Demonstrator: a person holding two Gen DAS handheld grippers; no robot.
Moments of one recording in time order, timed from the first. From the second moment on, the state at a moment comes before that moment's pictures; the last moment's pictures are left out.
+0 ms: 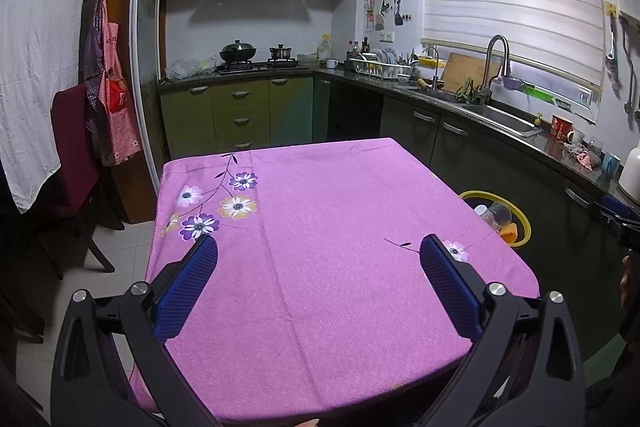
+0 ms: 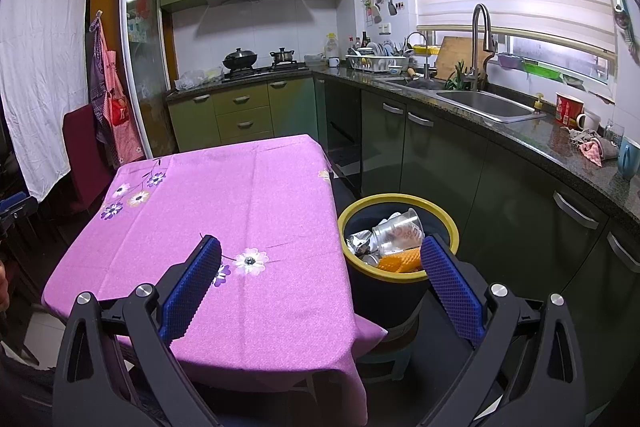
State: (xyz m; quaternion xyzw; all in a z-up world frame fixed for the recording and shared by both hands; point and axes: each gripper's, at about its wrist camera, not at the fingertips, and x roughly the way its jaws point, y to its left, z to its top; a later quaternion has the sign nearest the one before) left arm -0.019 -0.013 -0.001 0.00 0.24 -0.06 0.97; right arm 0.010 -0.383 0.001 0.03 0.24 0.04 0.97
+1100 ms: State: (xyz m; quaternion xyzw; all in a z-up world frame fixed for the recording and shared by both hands) left arm -0.011 -0.018 -0.004 0.00 0.24 -0.06 0.97; right arm 0.015 -0.383 -0.008 0.02 0.25 0.05 0.97
